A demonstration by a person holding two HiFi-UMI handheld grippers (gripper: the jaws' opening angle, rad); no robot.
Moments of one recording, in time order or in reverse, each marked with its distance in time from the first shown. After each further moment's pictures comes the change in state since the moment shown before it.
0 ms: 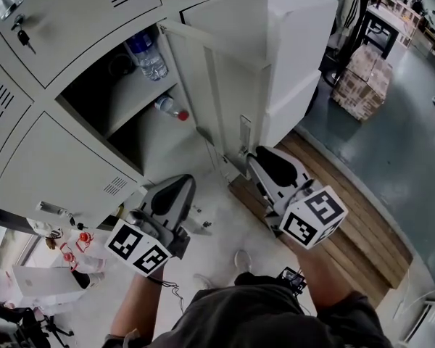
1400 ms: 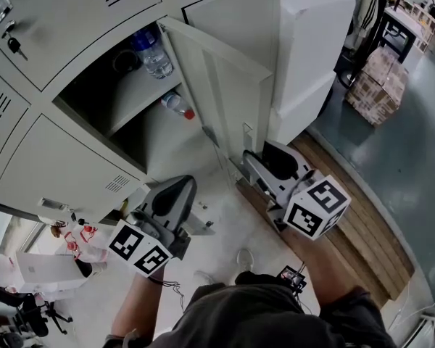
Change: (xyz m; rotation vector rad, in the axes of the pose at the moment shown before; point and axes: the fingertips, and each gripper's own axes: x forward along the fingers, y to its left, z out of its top) left arm 0.016 0.010 -0.009 0.005 0.033 0.081; right arm 0.027 -0.025 -0.005 0.056 0.030 0.131
